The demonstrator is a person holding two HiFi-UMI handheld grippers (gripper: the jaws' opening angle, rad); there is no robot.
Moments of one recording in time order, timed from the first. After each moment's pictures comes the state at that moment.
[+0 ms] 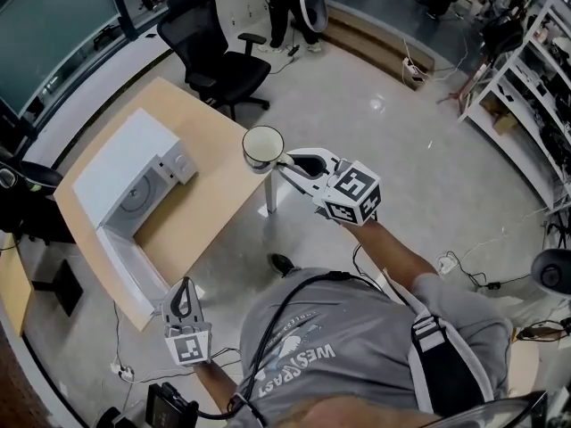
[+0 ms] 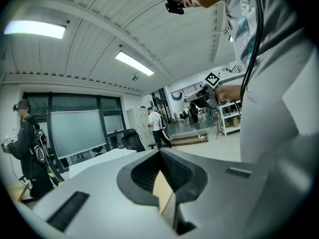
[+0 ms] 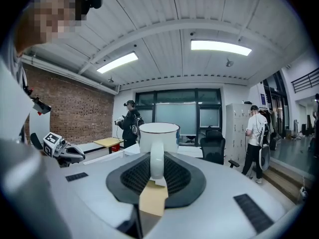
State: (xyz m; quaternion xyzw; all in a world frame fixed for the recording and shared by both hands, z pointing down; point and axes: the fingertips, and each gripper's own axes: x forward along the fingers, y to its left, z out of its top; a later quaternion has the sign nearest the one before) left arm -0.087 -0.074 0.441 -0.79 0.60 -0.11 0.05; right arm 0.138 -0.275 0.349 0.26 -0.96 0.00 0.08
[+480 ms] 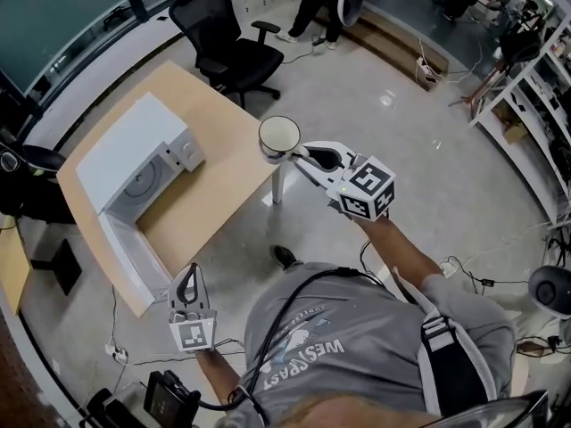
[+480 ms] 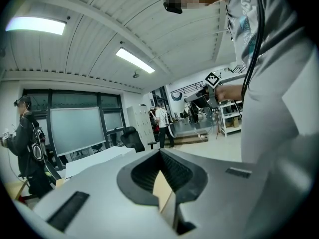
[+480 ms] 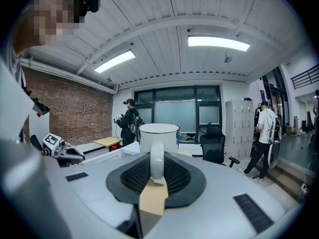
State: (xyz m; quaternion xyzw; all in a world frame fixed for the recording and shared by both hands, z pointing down) left arm -0.076 -0.093 0.444 -0.79 0.60 -0.13 0.05; right arm 0.145 -0.297 0.353 0.26 -0.96 0.02 0.09
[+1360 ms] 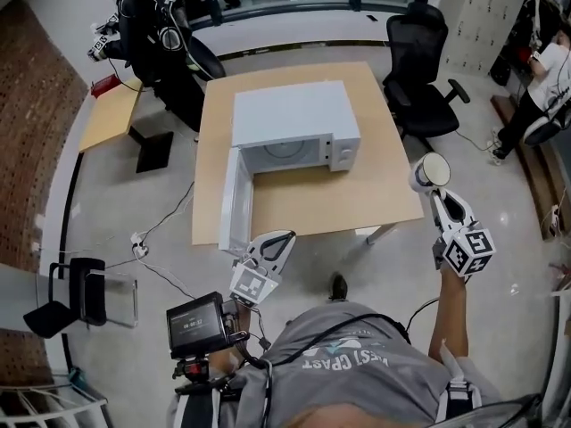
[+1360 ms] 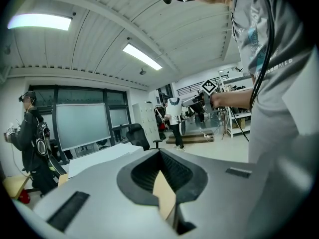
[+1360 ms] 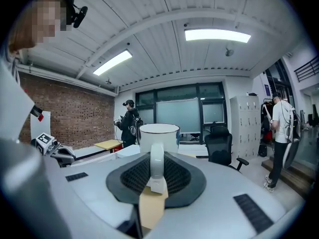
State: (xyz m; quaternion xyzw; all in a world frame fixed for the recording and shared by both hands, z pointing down) left arm -0.116 -0.130 0.425 -0.77 0.62 -0.15 0.02; right arm 0.087 -0.383 0.345 0.23 -0.97 0.04 0.09
